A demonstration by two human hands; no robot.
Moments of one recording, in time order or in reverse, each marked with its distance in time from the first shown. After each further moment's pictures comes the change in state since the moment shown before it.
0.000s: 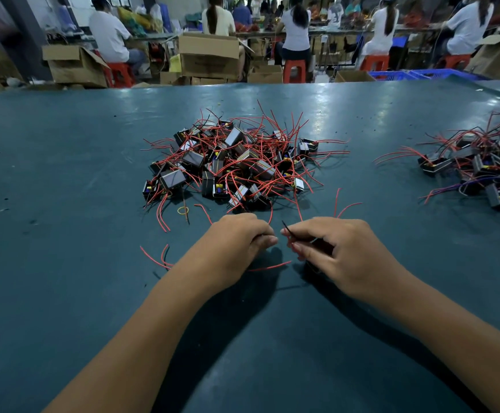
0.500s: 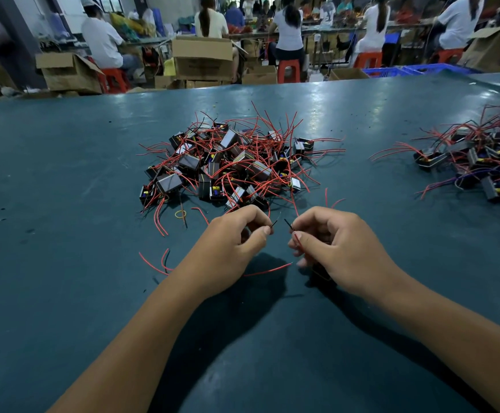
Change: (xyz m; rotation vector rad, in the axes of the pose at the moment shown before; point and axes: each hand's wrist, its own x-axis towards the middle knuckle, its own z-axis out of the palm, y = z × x) left_hand -0.009 0.001 0.000 -0.421 0.124 -0.017; right_hand 0.000 -0.006 0.010 0.488 0.114 0.466
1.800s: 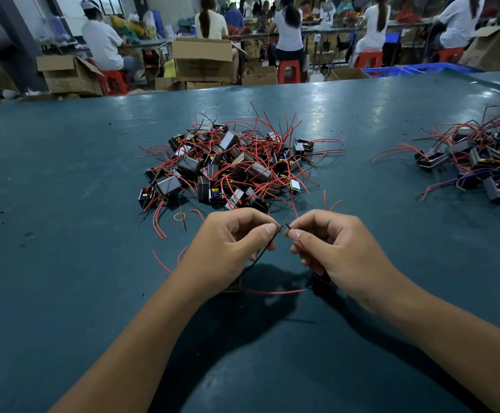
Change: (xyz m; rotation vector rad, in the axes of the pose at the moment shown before) left_hand -0.002 0.005 0.002 -0.352 0.050 -0.010; right_hand -0.001 -0.002 0.004 0.207 -0.010 0.049
